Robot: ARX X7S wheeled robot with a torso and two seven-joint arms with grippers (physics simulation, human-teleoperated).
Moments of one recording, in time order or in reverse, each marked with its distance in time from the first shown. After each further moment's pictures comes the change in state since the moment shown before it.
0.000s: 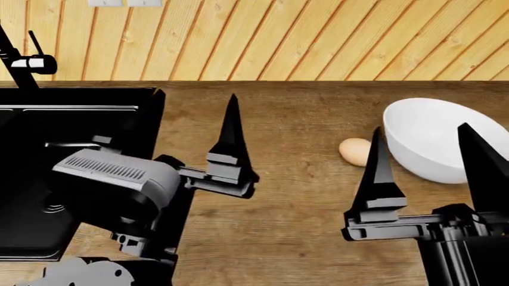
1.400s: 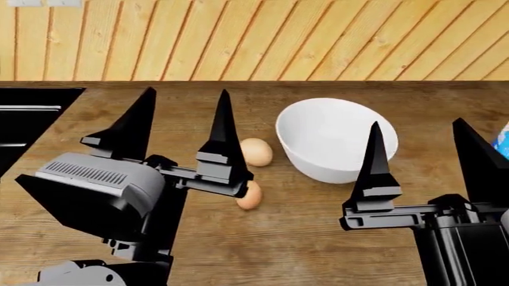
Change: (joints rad) left arm 0.026 -0.009 -0.032 0.018 0.026 0.017 -0.006; right arm 0.021 -0.016 0.016 0.035 0.047 0.011 -0.019
